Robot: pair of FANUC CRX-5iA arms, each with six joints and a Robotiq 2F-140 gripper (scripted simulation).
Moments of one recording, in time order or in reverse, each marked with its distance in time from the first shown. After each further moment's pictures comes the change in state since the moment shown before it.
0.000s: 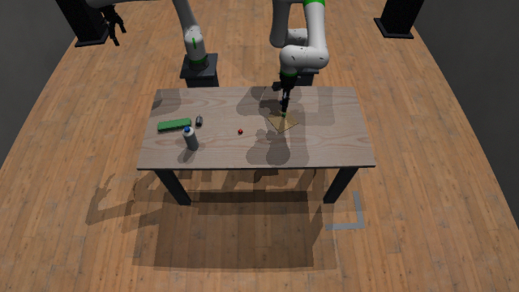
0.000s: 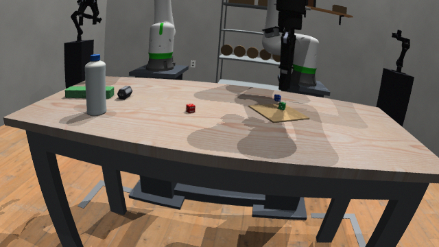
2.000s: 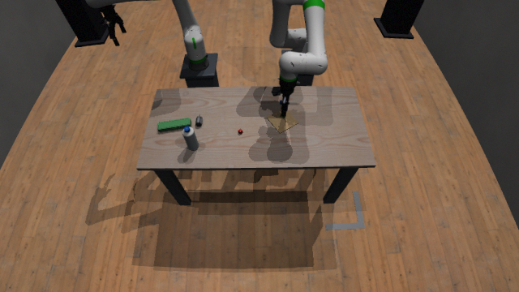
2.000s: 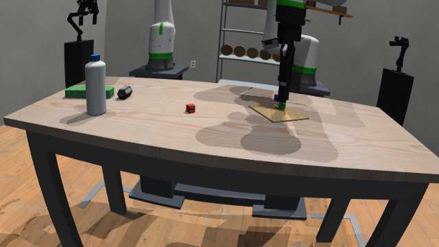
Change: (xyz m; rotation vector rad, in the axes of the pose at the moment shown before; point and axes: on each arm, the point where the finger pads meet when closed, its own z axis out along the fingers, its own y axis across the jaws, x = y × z) left arm 0.000 -0.001 0.037 0.000 0.000 0.000; right arm 0.000 0.000 0.000 0.000 0.000 0.000
